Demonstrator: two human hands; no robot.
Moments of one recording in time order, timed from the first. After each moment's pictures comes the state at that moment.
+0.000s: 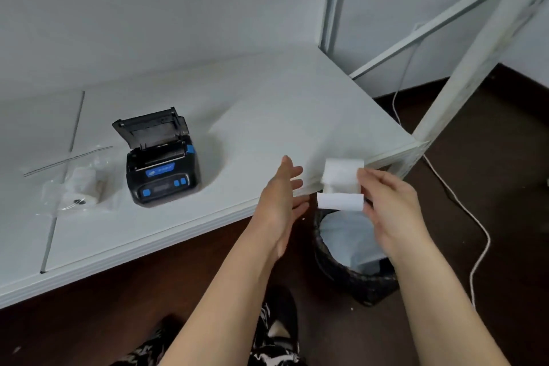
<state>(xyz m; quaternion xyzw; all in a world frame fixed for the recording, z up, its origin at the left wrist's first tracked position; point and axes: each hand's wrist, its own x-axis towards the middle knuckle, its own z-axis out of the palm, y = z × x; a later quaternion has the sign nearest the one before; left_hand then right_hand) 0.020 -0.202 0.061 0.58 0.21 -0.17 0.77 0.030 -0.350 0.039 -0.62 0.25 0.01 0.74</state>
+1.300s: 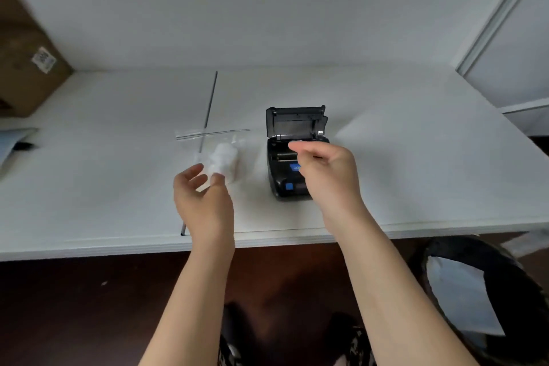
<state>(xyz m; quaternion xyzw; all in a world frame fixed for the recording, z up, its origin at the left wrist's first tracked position) -0.021 0.049 0.027 0.55 0.45 0.32 0.63 0.044 -0.069 0.056 -0.75 -0.03 0.09 0.66</state>
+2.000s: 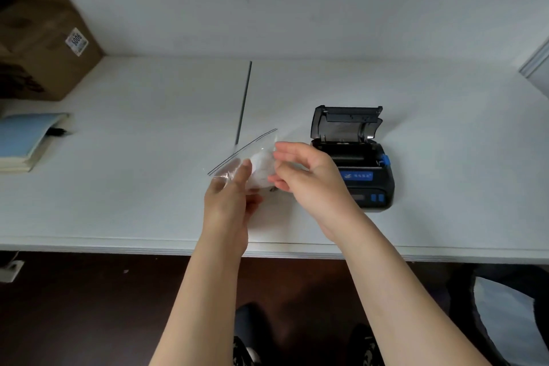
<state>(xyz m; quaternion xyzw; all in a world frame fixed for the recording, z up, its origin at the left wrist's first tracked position) -0.014 0.106 0.003 0.44 0.41 0.17 0.78 0.043 0.006 0.029 -0.72 -0.13 0.23 0.64</state>
